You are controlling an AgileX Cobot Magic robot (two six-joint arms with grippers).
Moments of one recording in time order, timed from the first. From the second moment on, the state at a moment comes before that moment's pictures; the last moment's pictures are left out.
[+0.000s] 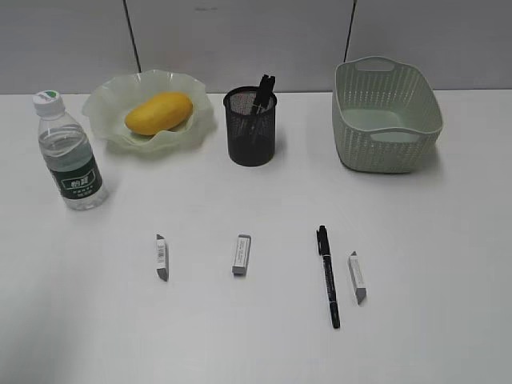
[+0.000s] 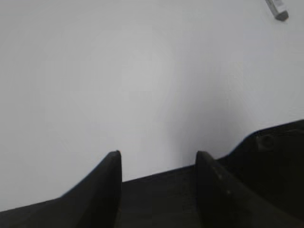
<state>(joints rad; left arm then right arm) -0.37 0.81 -0.79 0.18 1.22 -0.13 0.07 0.88 -0.80 0.17 1.08 -0.08</state>
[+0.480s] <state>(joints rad) -0.37 0.22 -0.62 -0.01 1.23 -0.12 0.29 1.34 -1.04 0.24 1.00 -0.04</state>
